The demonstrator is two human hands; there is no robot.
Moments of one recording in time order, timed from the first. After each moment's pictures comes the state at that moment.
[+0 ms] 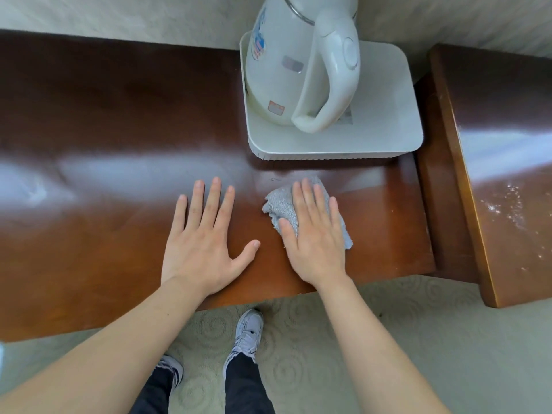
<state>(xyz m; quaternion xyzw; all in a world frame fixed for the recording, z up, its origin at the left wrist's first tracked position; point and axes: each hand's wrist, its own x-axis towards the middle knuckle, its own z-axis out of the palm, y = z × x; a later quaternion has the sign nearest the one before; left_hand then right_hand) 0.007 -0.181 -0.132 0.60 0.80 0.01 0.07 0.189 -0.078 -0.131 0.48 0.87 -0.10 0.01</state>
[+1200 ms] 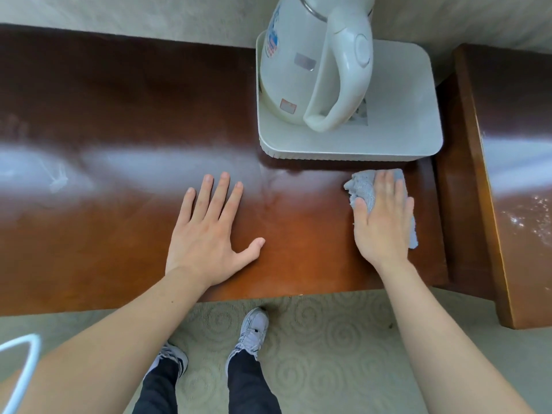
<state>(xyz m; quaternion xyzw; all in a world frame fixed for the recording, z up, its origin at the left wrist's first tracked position) 0.008 -0.180 -0.133 0.59 0.81 -0.01 0.06 0.255 -0.005 -0.117 0.61 0.79 -0.10 0.03</state>
